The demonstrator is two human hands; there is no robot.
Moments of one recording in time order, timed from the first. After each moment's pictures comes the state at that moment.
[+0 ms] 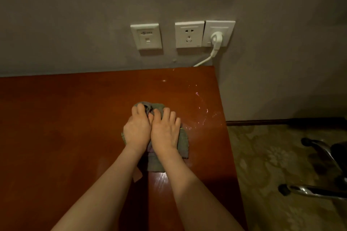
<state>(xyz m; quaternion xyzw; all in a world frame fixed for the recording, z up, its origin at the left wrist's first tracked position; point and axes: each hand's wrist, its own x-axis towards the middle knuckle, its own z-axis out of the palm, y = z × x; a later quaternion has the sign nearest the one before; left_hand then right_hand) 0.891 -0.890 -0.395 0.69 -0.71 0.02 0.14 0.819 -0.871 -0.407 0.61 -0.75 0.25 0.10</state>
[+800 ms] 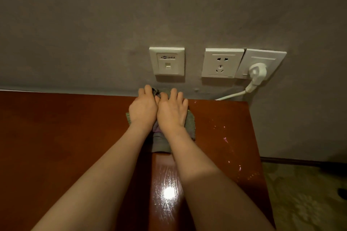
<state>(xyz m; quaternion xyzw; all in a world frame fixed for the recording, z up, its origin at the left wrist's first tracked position) 0.900 -1.066 -0.386 0.74 -0.66 0.00 0.13 0.832 -1.062 -0.404 0.66 -0.72 0.23 0.05</state>
